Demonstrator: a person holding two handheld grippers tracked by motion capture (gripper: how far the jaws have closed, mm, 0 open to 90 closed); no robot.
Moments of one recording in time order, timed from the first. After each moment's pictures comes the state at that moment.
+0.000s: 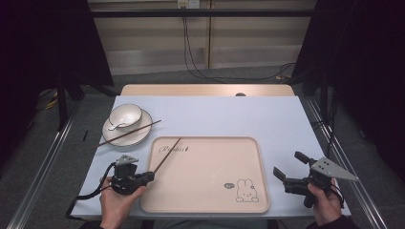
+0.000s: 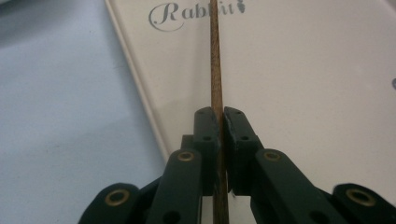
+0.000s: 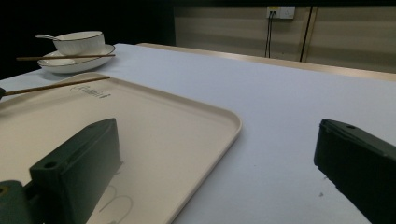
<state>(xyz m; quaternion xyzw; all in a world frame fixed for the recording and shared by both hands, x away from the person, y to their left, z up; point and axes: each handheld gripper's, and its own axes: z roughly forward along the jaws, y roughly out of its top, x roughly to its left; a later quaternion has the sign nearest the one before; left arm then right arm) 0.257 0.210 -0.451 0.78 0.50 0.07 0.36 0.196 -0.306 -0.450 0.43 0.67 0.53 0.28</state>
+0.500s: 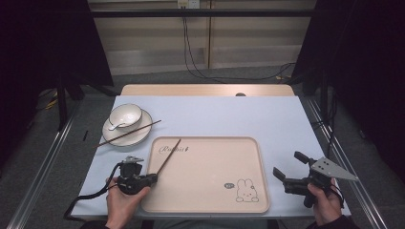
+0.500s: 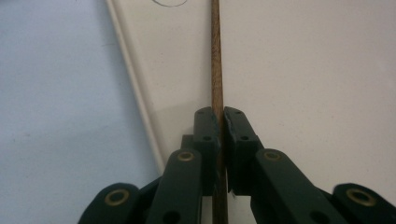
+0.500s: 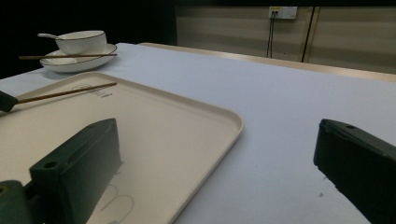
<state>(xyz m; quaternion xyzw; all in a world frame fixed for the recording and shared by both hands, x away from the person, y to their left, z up) 0.262 0.200 -0.462 0.78 0.53 0.05 0.34 0.196 -0.306 -0.449 0.43 0.67 0.53 0.28</state>
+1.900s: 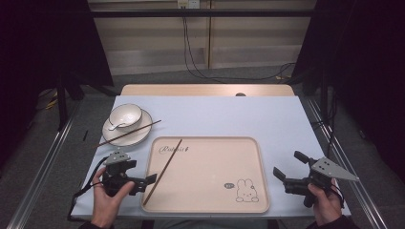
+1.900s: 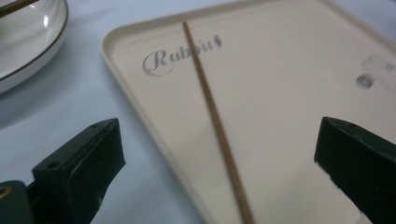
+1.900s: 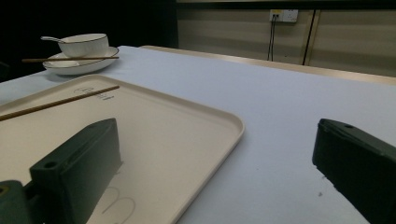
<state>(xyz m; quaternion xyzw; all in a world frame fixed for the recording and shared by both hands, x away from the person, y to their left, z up) 0.263 0.235 -0.436 0.81 0.41 0.10 0.42 0.196 -0.306 -0.449 0.43 0.67 0.54 0.28</state>
